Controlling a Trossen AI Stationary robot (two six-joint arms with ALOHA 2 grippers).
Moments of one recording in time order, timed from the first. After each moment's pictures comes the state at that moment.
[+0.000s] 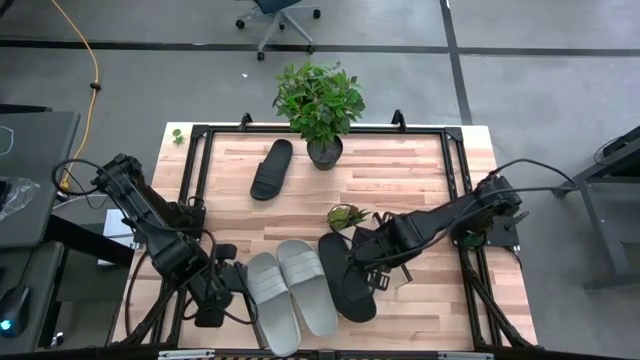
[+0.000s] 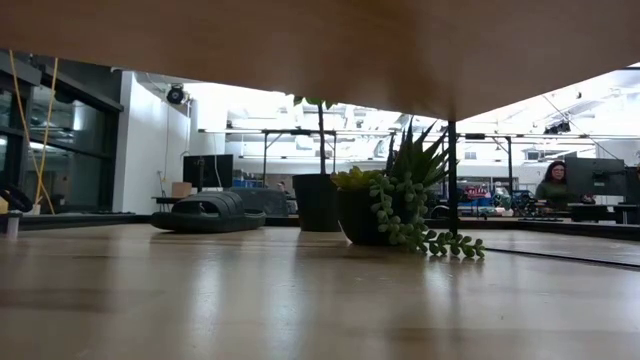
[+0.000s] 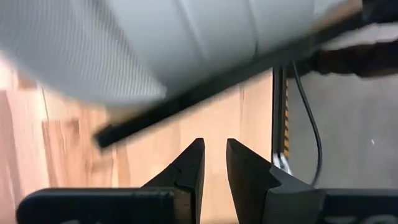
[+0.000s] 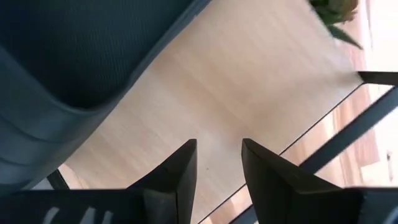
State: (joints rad) left arm -0.70 1.45 1.34 -1.16 -0.05 -0.79; right arm 0.43 1.82 1.82 -1.48 0.10 0.75
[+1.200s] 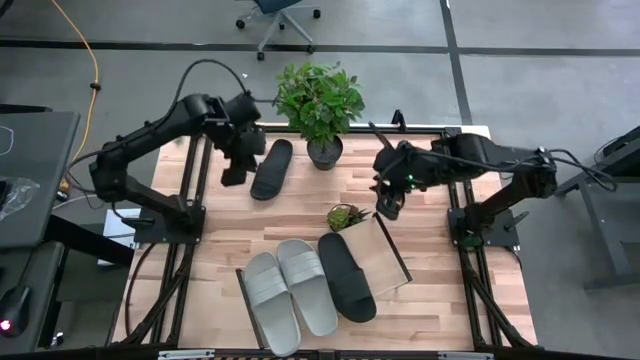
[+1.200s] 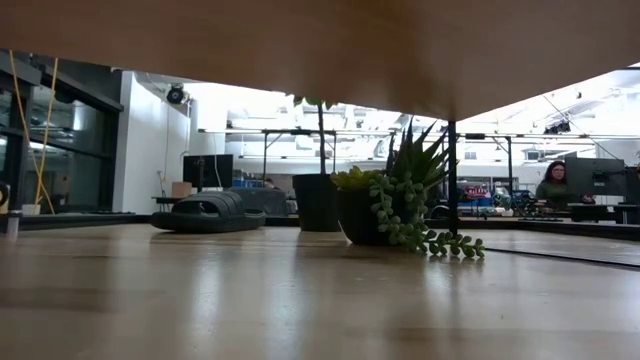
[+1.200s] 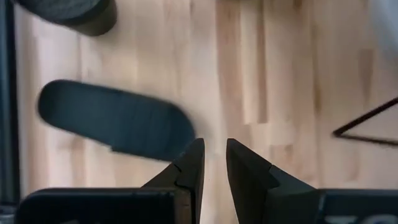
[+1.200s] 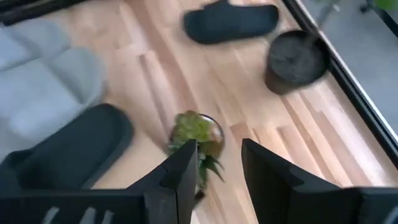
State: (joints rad) left arm 0.66 1.38 1.50 -1.42 0.28 0.52; right arm 0.10 1.46 1.82 -1.29 0.25 0.41
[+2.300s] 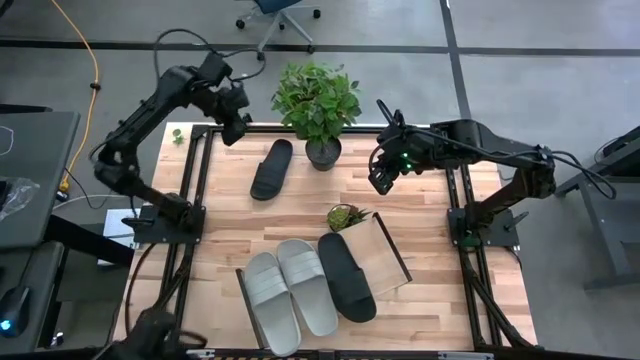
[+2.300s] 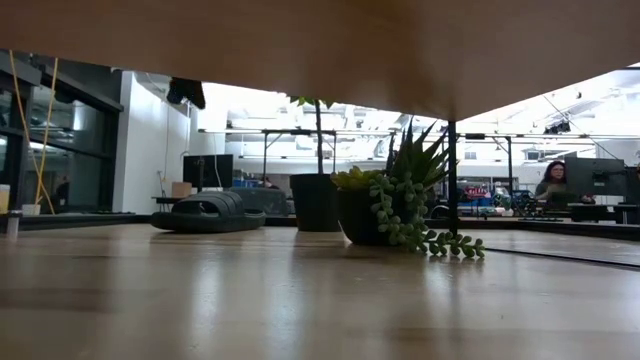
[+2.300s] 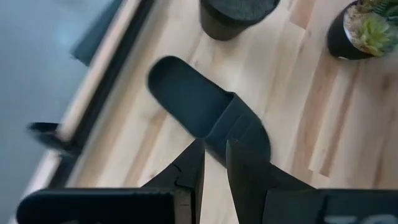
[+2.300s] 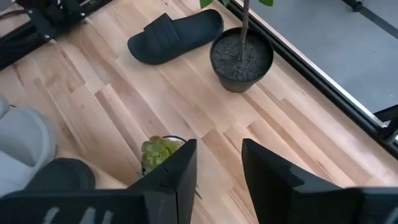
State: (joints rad) left arm 1.13 1.46 1.49 -1.28 0.38 0.55; right arm -0.03 1.46 1.82 -1.30 0.31 0.55
